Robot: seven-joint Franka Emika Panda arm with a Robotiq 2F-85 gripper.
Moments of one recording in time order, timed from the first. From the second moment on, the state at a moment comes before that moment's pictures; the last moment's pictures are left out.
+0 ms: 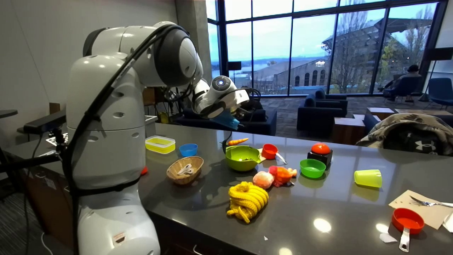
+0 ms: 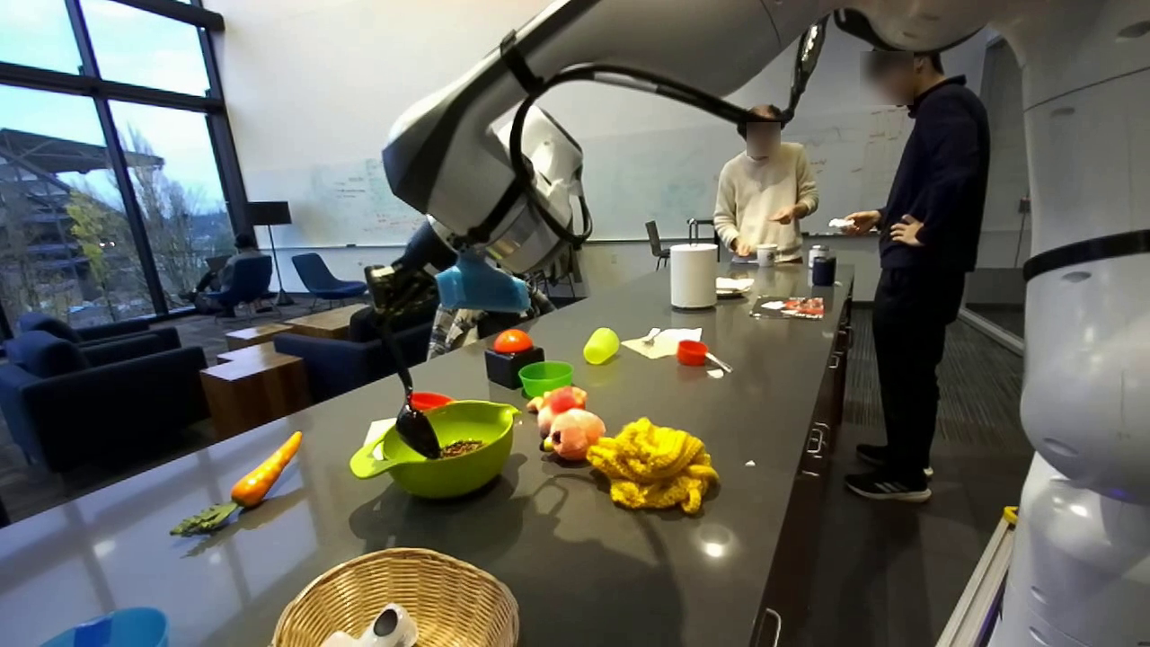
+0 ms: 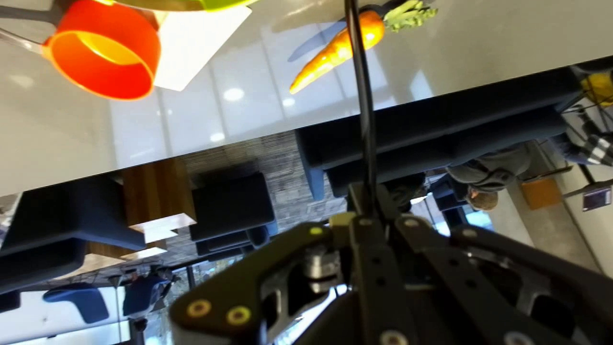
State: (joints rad) arm -0.09 0.17 0.60 -2.07 0.84 3.17 -0.60
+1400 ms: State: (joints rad) arm 0.11 -0.09 0.30 -2.48 0.47 3.06 -0.24
